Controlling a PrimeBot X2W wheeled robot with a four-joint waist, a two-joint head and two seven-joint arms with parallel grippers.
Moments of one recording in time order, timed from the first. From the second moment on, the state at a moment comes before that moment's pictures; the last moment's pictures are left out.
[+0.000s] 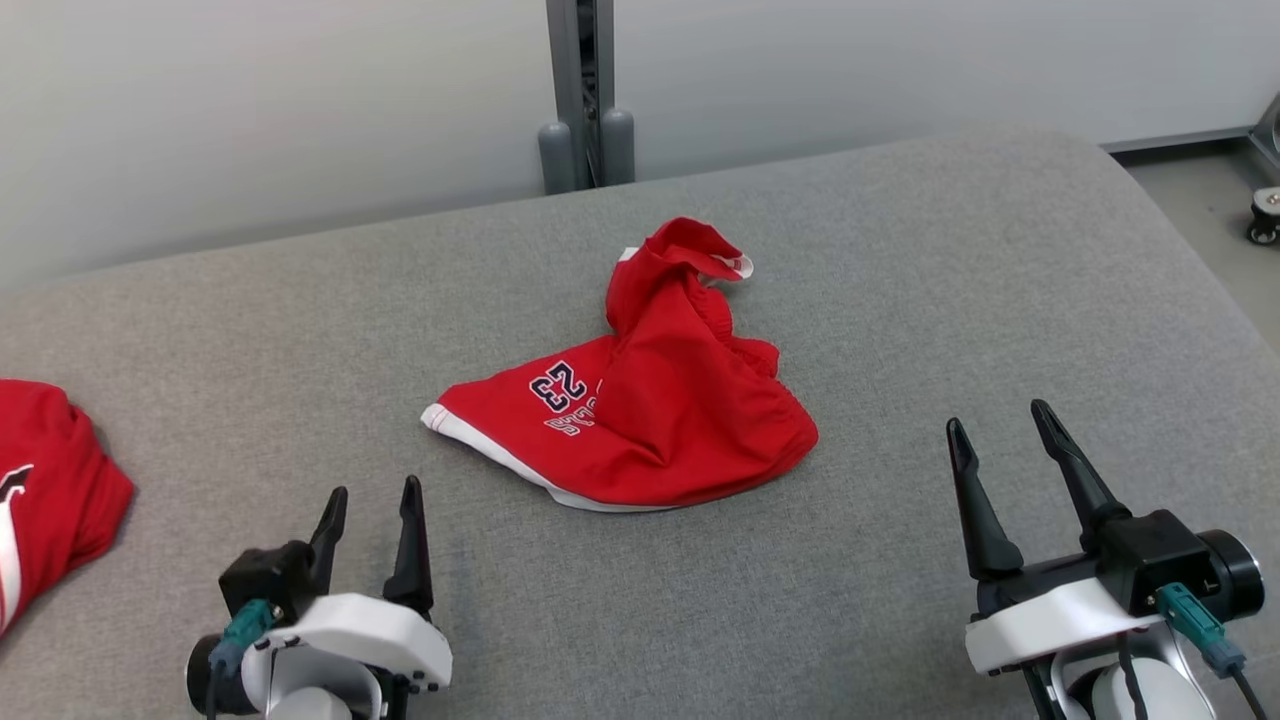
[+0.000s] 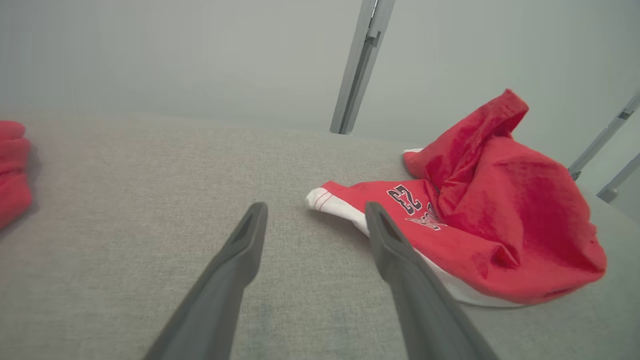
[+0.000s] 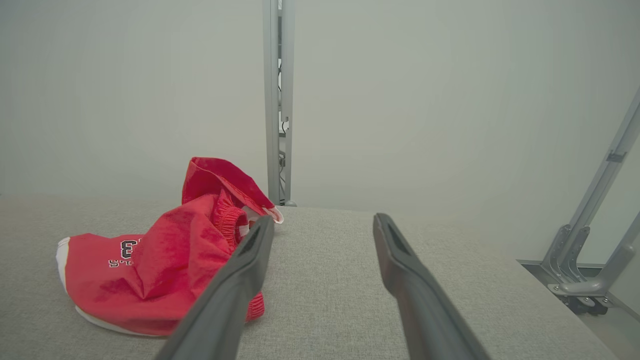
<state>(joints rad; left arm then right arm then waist) -0.15 0.05 -0.14 0.45 -0.38 0.04 -0.26 -0.11 -0.07 0.11 0.17 0.05 0.13 -0.26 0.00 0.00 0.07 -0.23</state>
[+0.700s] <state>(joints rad) -0.57 0.05 -0.09 0.92 -0.57 -0.04 -0.14 -0.17 -0.05 0.13 0.16 0.07 0.13 -0.26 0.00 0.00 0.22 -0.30</state>
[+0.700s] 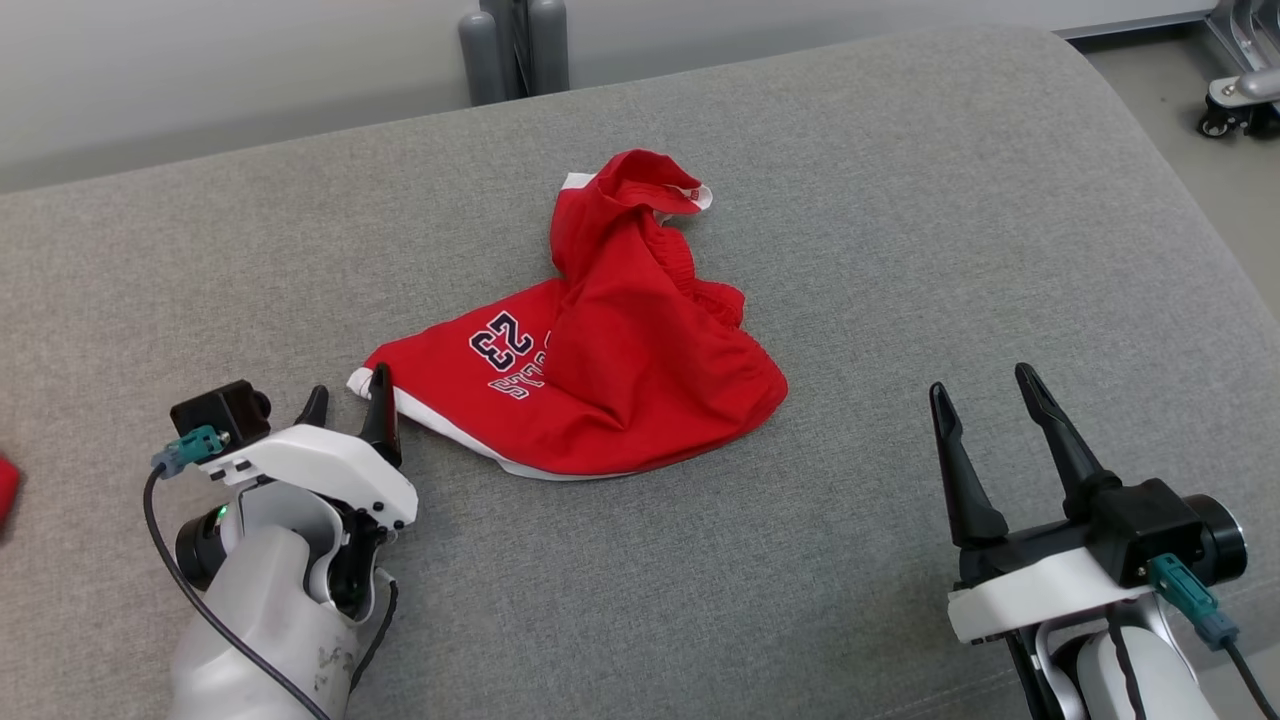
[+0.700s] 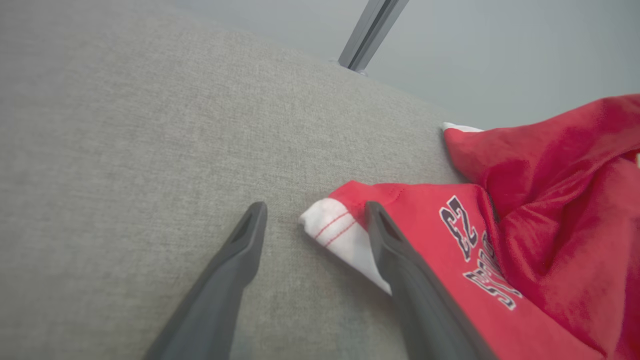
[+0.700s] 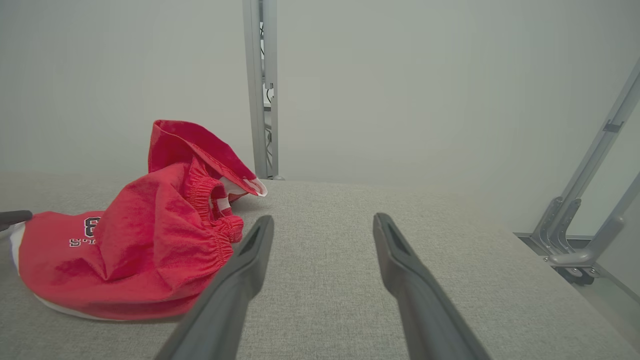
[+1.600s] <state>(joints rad) -0.62 0.05 -0.23 1.03 -0.73 -0.11 -0.23 -0.18 -0.05 0.11 0.19 0.07 0.13 -0.26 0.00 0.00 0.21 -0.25</state>
